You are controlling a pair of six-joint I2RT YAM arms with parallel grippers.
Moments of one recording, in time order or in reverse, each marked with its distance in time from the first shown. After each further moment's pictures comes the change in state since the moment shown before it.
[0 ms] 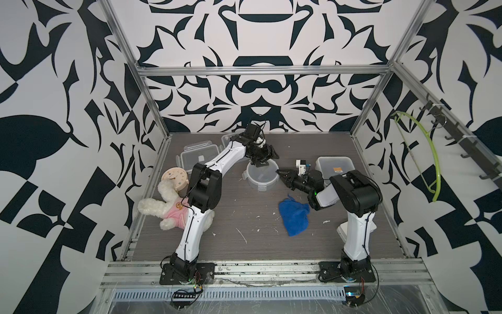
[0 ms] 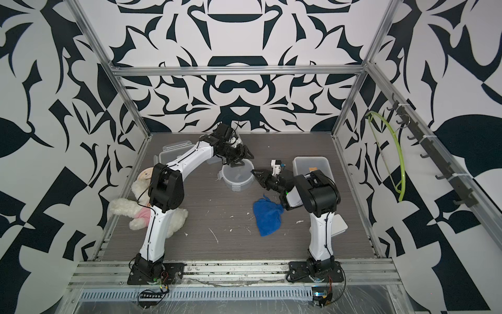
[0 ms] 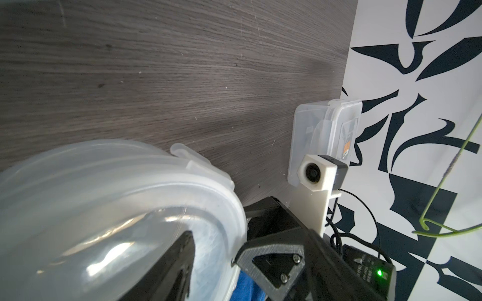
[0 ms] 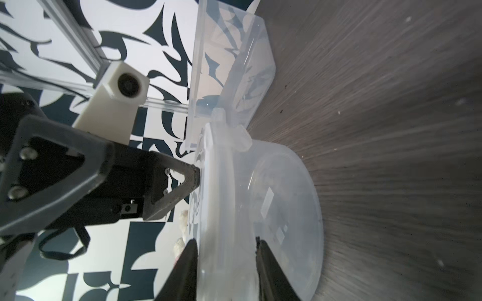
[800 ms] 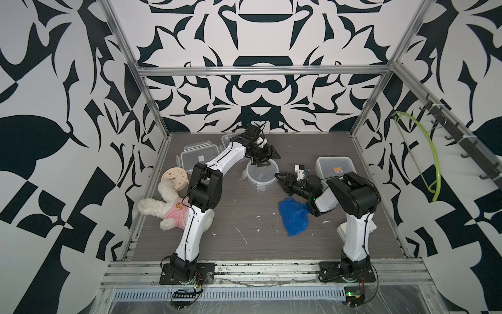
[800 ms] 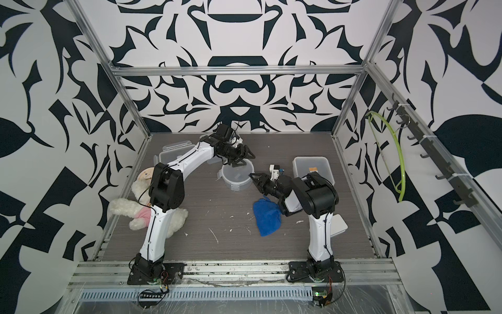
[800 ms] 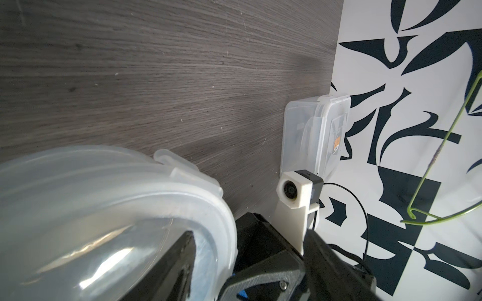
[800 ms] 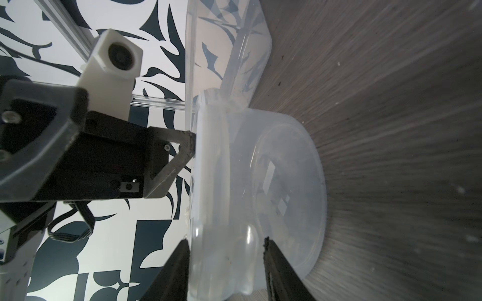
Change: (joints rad) left arm 0.002 0.011 -0.018 0.054 0.055 -0.002; right arm 0.053 -0.008 -0.074 0.072 0.055 0.051
